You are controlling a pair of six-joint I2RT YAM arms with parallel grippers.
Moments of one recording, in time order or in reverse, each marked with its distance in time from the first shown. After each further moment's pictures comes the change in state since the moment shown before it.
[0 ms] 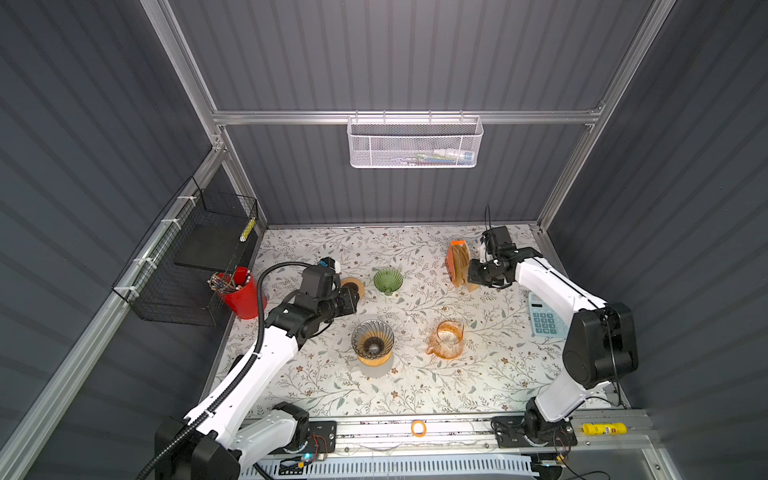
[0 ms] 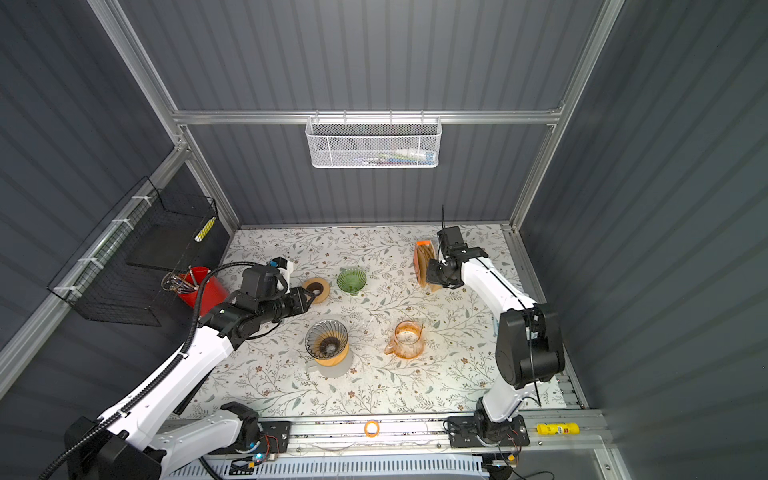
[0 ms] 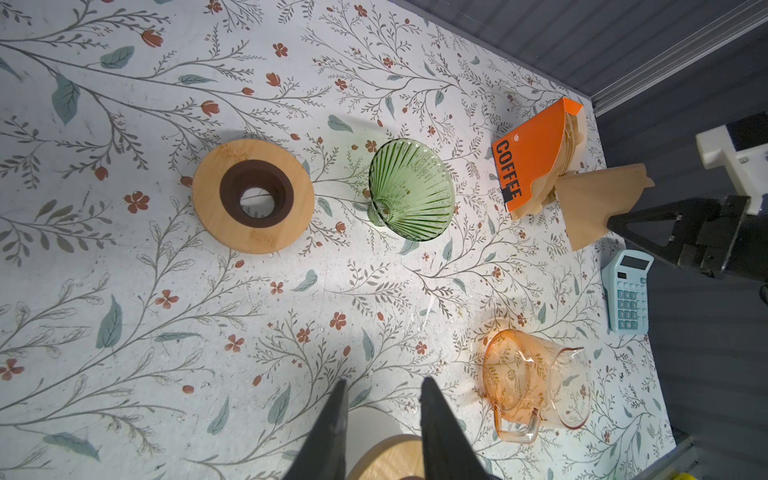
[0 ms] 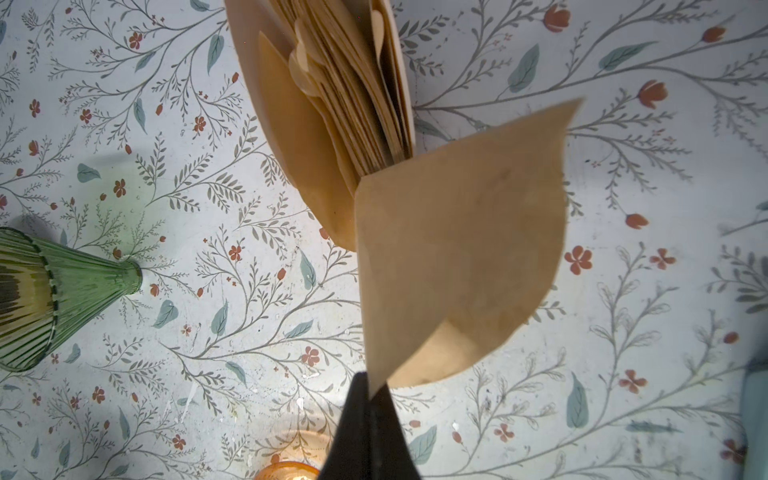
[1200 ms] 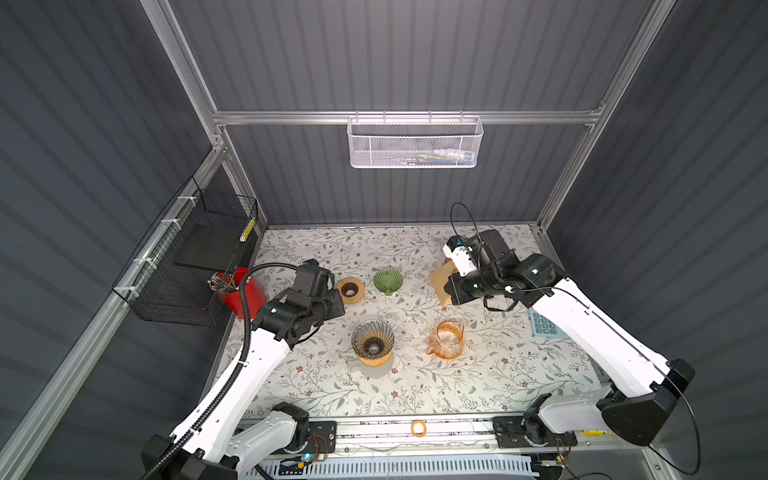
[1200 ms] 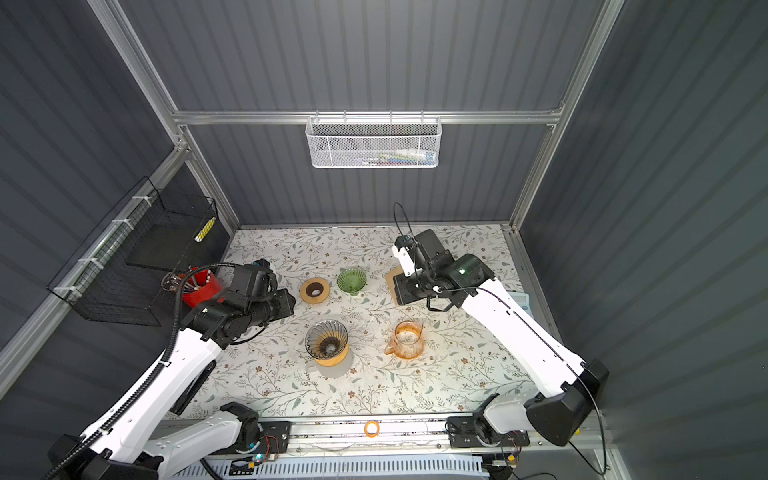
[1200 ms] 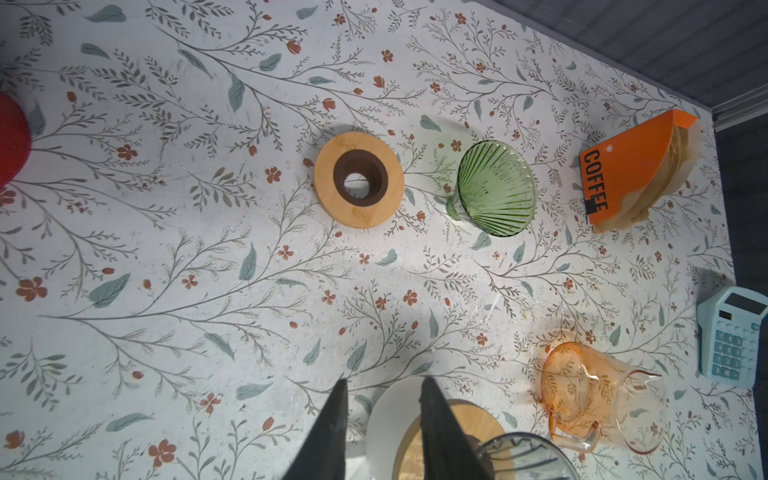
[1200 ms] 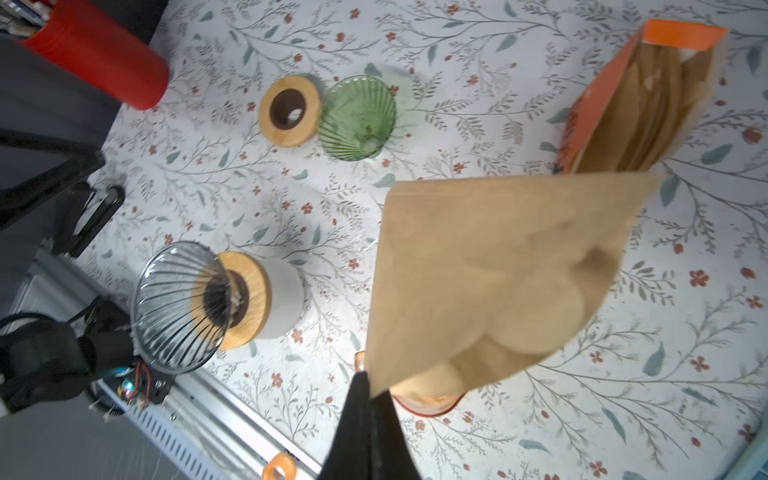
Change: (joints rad) left arm 0.000 -0.044 0.128 -0.318 -0.210 -0.035; right arm 0.464 -0.303 0.218 -0.367 -0.044 -0.064
